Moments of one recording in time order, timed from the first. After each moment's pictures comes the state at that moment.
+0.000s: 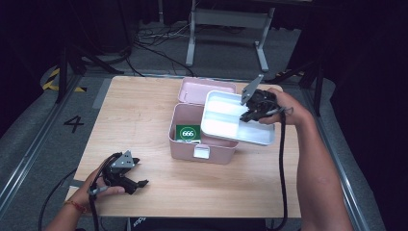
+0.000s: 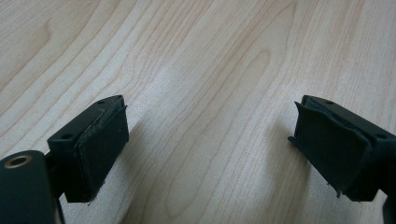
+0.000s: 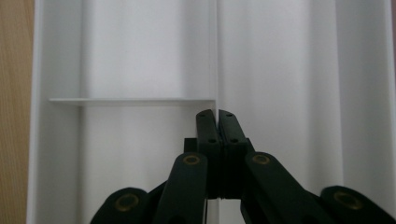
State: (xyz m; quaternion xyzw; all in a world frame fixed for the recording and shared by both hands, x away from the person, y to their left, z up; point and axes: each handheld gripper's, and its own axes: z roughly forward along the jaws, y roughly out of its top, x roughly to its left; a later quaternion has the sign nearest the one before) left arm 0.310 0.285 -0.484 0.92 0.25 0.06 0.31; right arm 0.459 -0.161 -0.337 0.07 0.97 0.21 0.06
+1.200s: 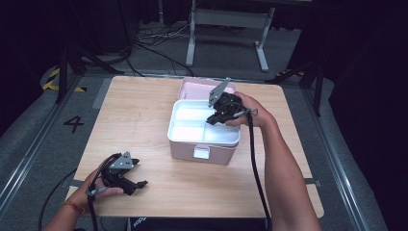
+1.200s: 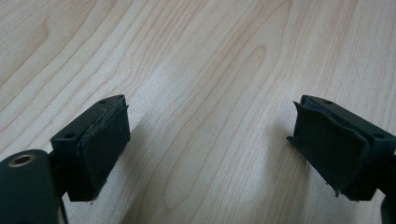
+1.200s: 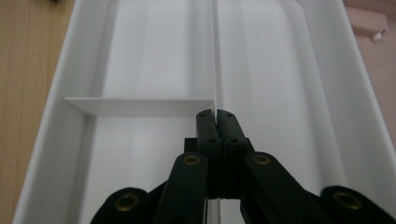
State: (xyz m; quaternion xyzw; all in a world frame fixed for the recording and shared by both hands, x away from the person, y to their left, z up) left arm 0.308 0.287 -0.483 0.92 0.24 0.06 0.31; right arm 0.467 -0.083 -0.361 0.04 0.96 0.29 0.03
